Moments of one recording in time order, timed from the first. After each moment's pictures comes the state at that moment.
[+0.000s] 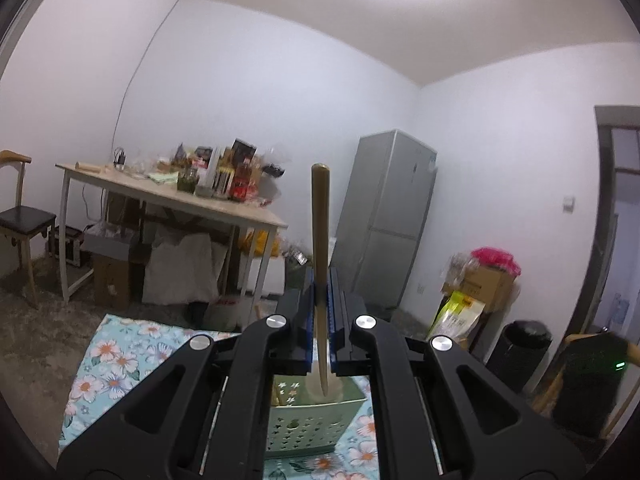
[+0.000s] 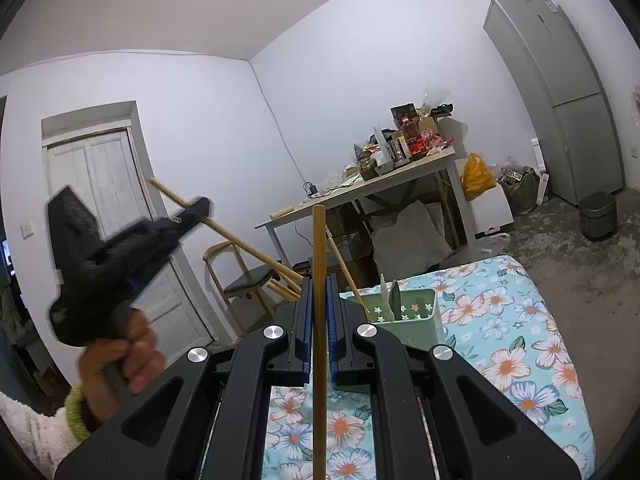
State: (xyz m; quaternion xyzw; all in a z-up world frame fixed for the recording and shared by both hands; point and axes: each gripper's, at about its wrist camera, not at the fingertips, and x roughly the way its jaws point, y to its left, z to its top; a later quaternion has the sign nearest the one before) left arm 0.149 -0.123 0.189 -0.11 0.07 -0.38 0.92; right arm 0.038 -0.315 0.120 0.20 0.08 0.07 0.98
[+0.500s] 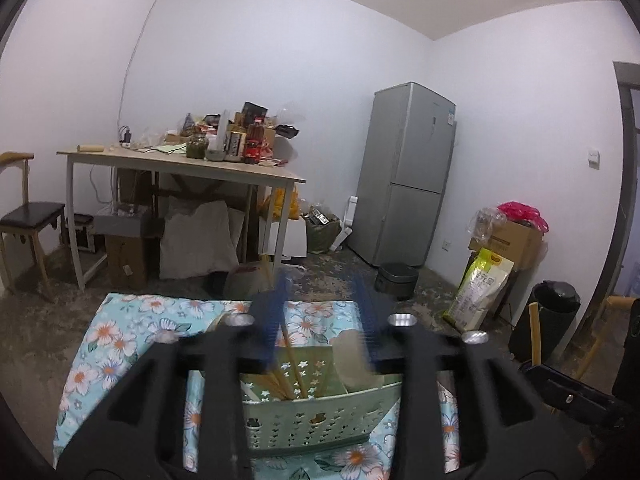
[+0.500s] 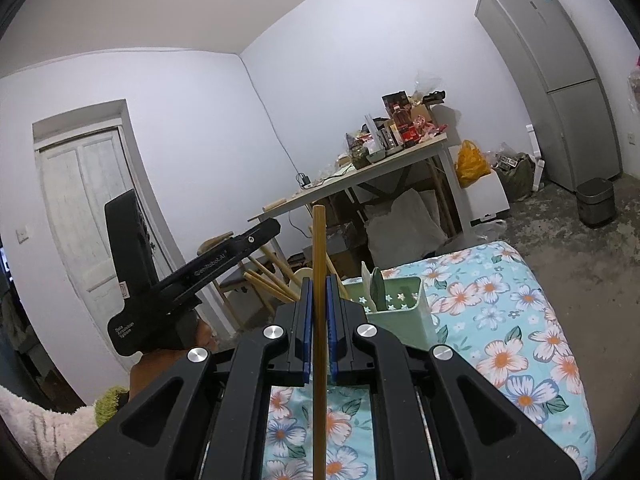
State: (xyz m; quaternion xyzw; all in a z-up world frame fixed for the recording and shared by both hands) left arm 0.203 -0.168 0.144 -0.06 0.13 -0.35 0.93; right arm 0.050 -0.326 0.108 0.20 0.10 0.06 0.97
